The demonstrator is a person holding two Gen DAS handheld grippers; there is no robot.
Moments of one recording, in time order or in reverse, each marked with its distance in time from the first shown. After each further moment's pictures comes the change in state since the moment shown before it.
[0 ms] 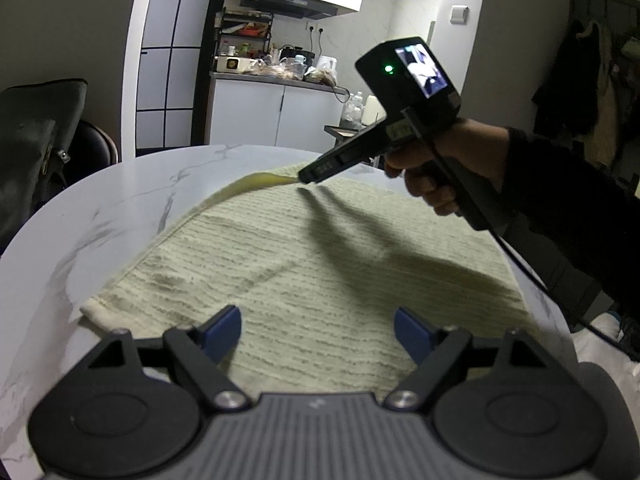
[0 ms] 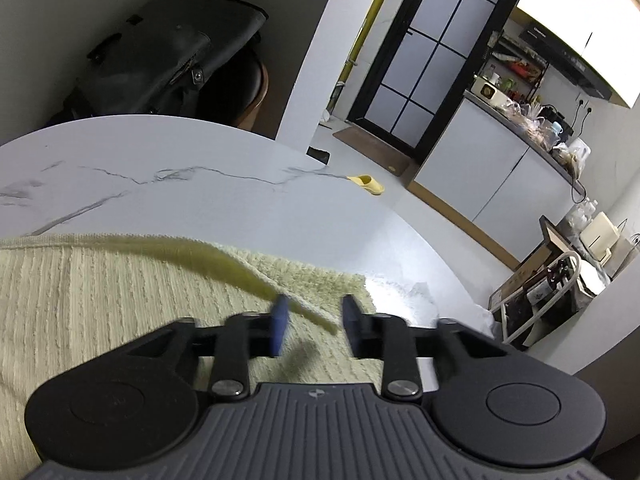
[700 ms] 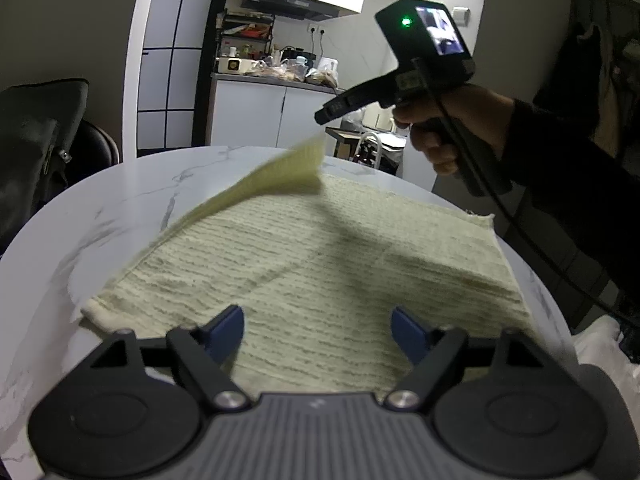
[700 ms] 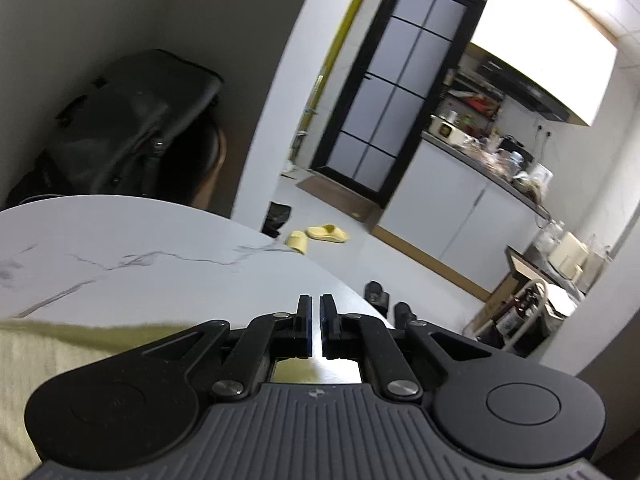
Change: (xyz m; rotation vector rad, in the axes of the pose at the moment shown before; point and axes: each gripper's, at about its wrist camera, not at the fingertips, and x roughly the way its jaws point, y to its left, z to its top) left arm 0.000 0.002 -0.001 -0.002 -0.004 0.000; right arm -0.030 -0.030 0.024 0.069 -0.149 -0.107
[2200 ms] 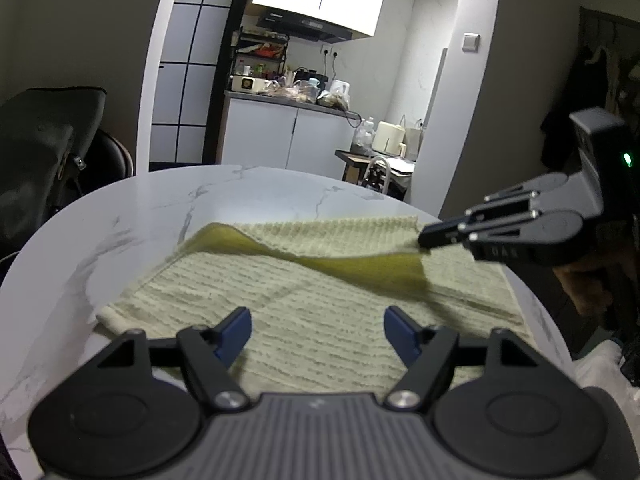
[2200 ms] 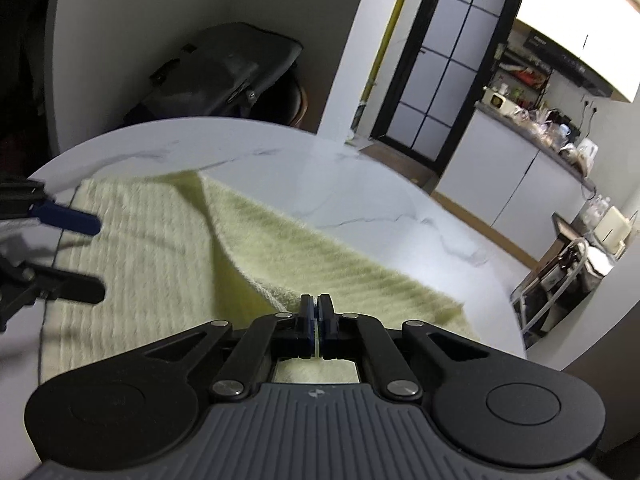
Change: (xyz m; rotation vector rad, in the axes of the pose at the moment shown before) left arm -0.010 0.004 0.000 -0.041 -0.075 0.016; right arm -0.123 0.023 -0.091 -0.036 0.067 0.175
